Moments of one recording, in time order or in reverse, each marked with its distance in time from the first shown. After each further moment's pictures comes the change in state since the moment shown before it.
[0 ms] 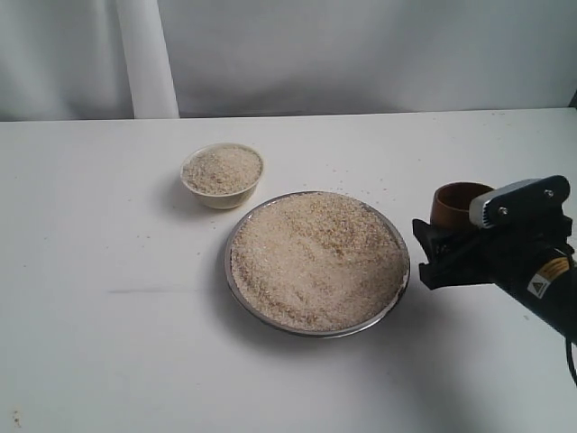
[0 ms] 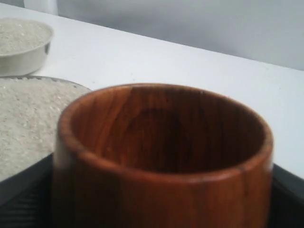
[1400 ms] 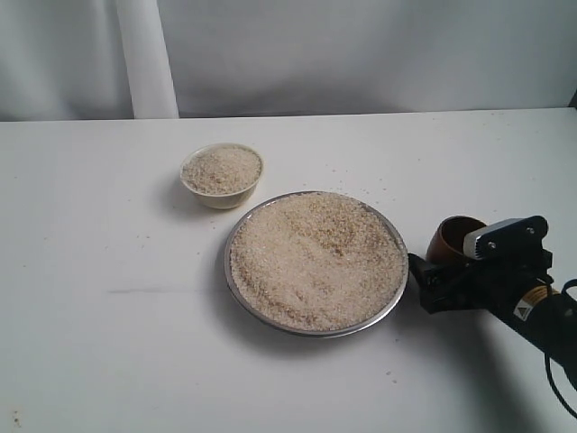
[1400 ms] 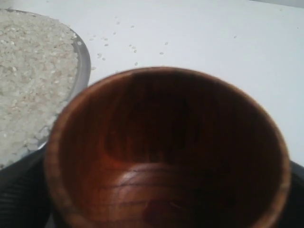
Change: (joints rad) left arm 0.000 0.000 0.000 0.000 0.000 0.000; right arm -0.122 0.376 -0.071 -0.136 -0.243 0.003
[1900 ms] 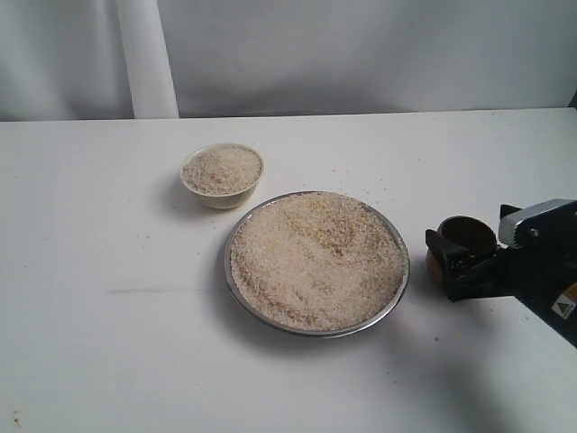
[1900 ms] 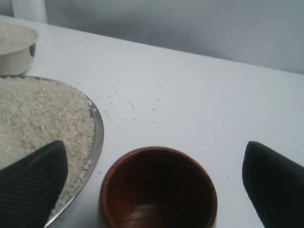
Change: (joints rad) left arm 0.000 0.000 0.000 0.000 0.000 0.000; right arm 0.000 -0.276 0.144 0.021 0.005 0.000
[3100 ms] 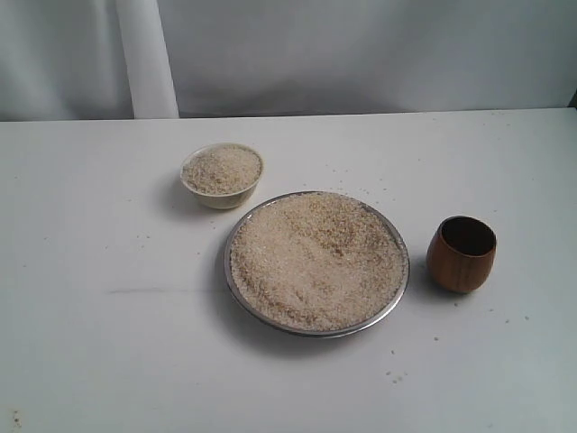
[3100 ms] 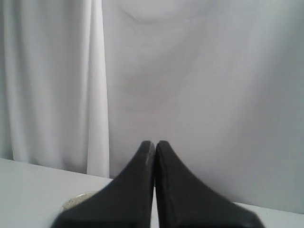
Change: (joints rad) left arm 0.000 0.000 0.000 0.000 -0.002 0.000; right arm 0.000 -1.236 0.135 -0.278 0.575 0.558
